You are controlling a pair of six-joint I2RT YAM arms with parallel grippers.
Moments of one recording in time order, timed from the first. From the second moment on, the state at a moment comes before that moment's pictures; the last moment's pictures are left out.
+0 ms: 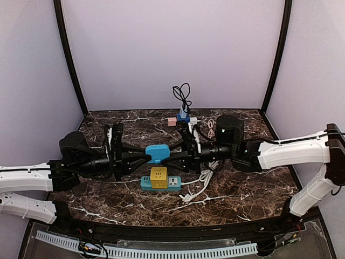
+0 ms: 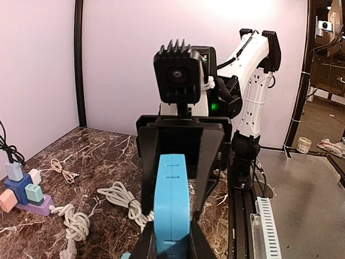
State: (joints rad) left arm -0.95 0.96 0.52 0.44 0.39 -0.08; right arm 1.01 1.49 0.88 0.49 -0.65 0.01
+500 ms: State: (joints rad) left arm -0.82 0.95 0.50 0.34 0.47 -0.02; right arm 1.01 1.52 0.93 0.38 -0.67 -0.07
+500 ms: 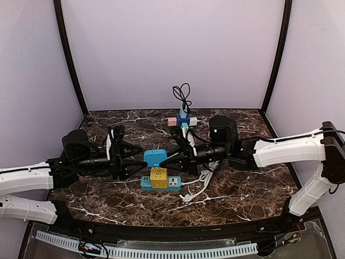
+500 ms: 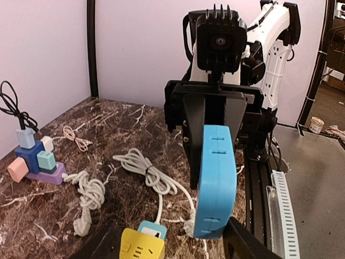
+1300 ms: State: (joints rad) left arm -0.69 1.21 0.46 0.41 0.68 0.15; right arm 0.92 1.74 0.94 0.46 -0.77 -0.19
